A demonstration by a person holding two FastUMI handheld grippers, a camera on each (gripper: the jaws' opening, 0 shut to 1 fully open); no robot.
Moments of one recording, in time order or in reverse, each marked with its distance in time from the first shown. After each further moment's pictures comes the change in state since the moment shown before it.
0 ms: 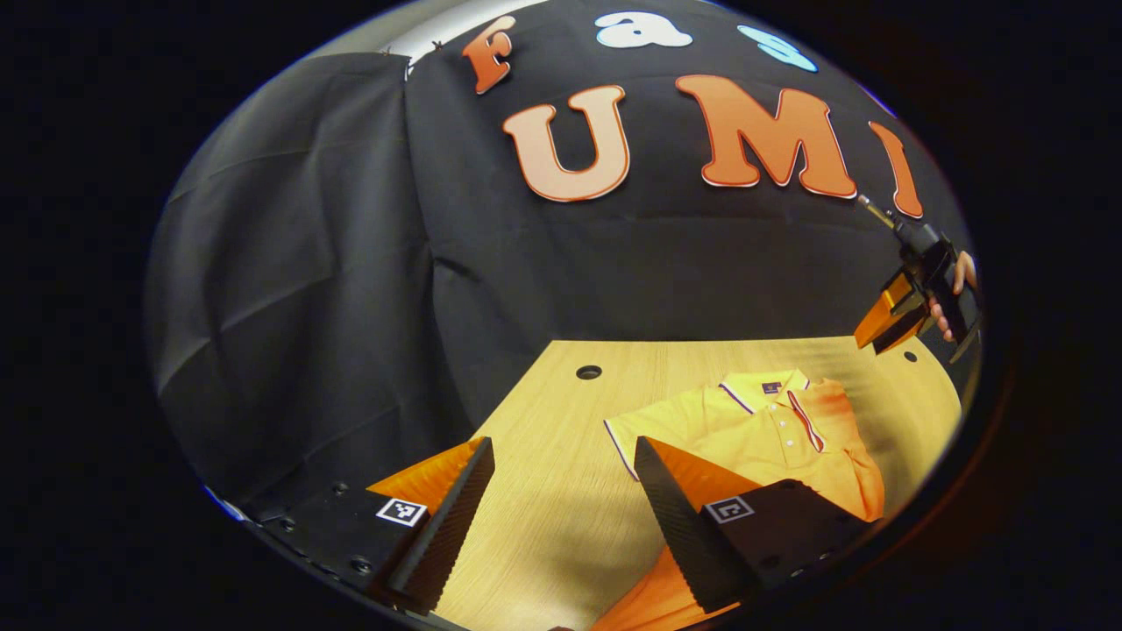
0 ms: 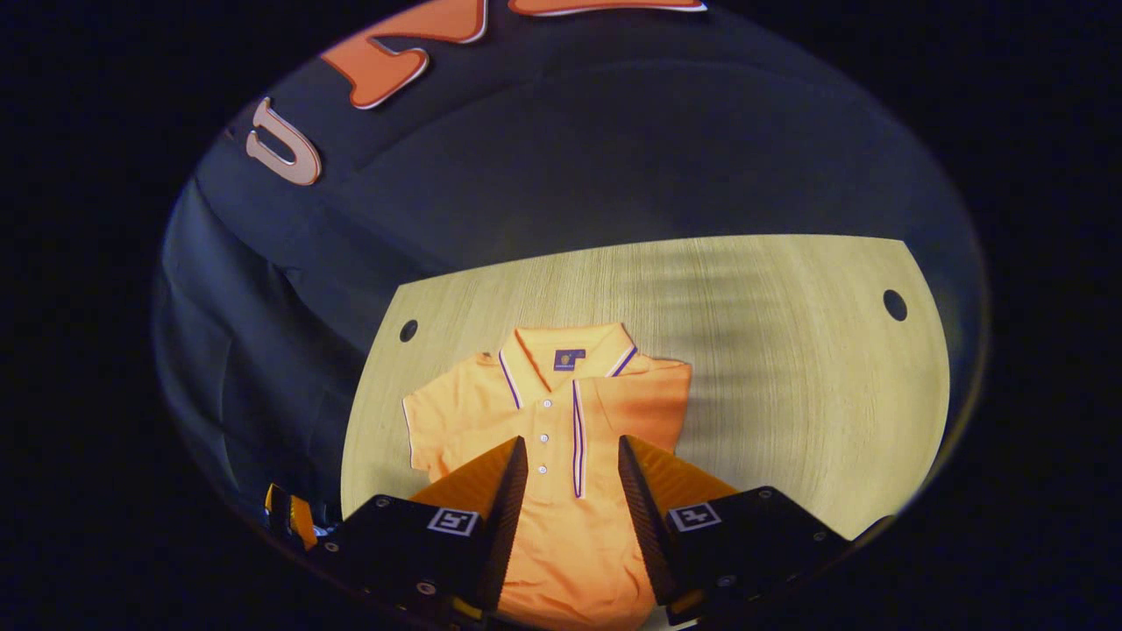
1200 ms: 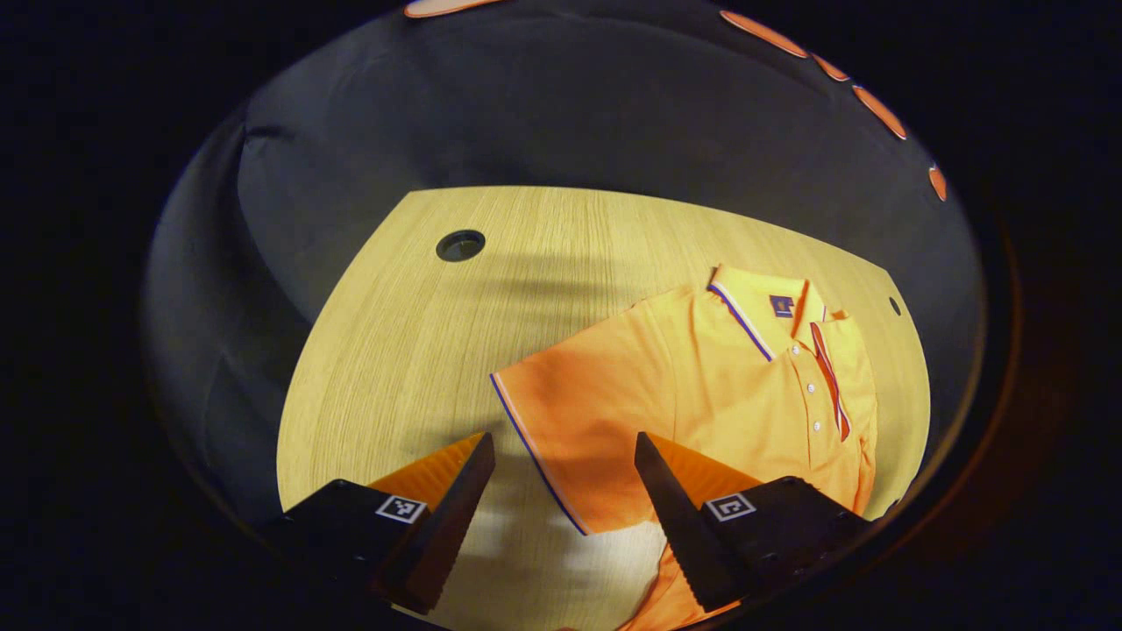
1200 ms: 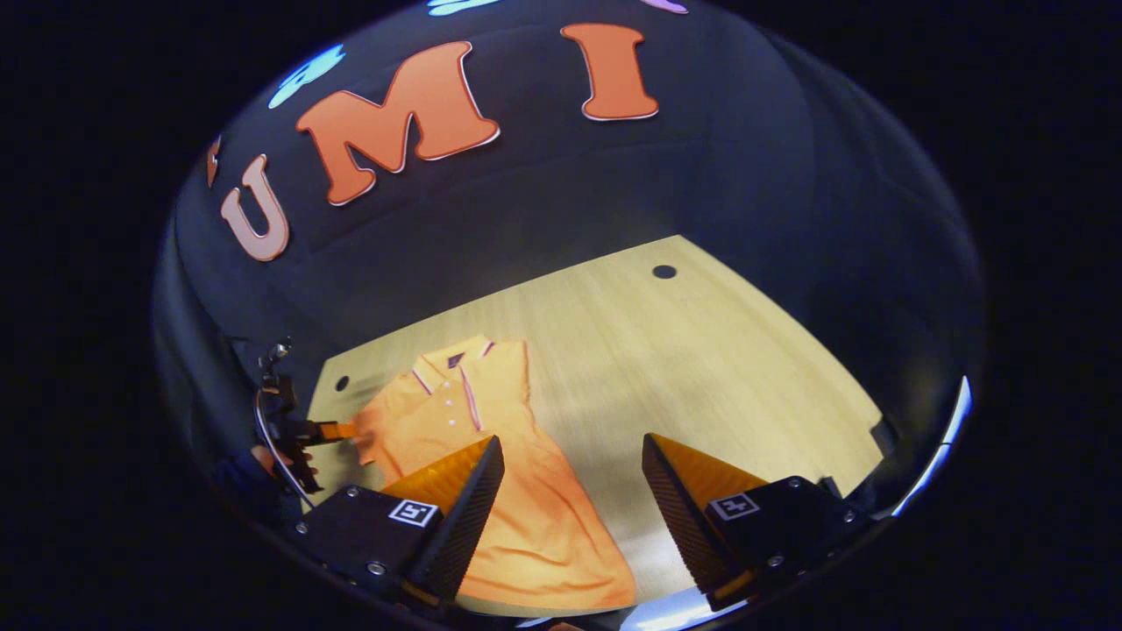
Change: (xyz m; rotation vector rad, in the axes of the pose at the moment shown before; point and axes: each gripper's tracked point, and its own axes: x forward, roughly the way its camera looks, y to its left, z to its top) left arm 0.223 -0.090 -0.087 0.001 0.607 -0.316; right arm -0.197 -0.078 -0.172 0.227 -0.369 -0.440
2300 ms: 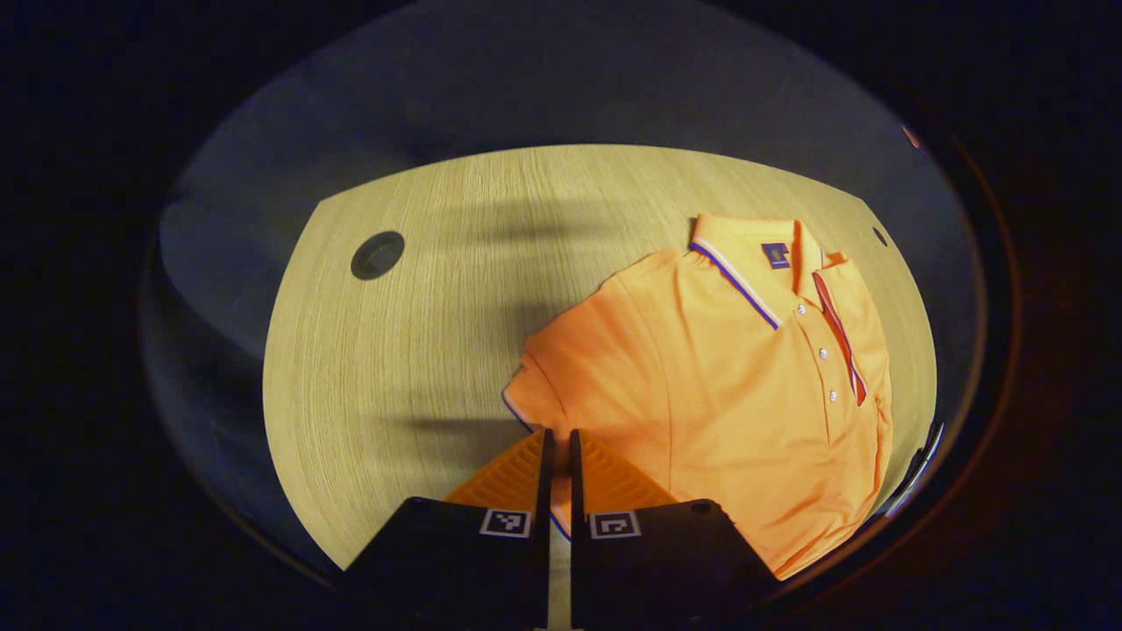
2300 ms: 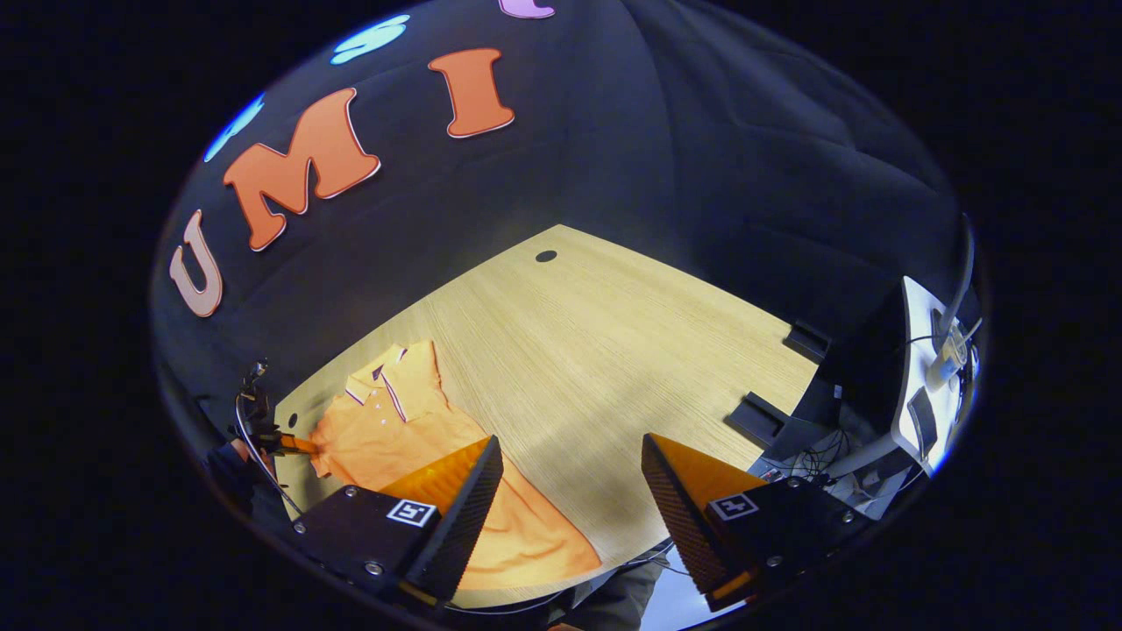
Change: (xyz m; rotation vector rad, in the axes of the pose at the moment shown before) left arm 0.020 -0.019 0.024 0.248 0.104 -0.106; right arm -0.053 -0.066 -0.071 0.241 -0.008 -0.190
